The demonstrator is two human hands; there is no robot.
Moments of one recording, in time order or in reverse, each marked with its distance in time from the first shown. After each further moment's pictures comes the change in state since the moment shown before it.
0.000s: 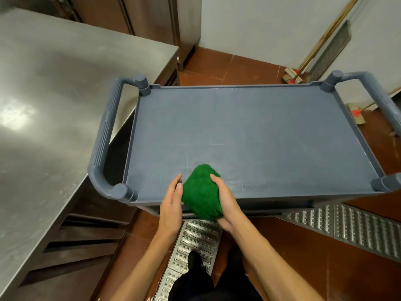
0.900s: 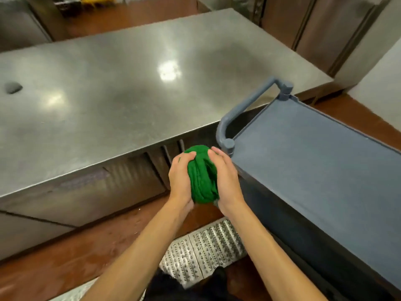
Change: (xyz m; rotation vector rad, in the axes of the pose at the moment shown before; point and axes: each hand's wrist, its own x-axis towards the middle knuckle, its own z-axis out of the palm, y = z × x) left_hand -0.184 0.066 -0.095 -0.937 0.860 -0.006; right_hand -0.145 0.094 0.122 -0.560 -0.639 -0.246
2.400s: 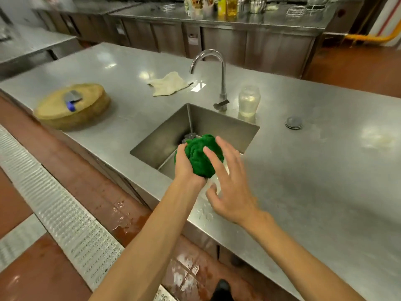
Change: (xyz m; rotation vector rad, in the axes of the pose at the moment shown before) left_hand 0.174 0.564 -0.638 -0.730 0.532 0.324; right_hand 0.049 0.236 0.836 -0.682 -1.068 -1.397
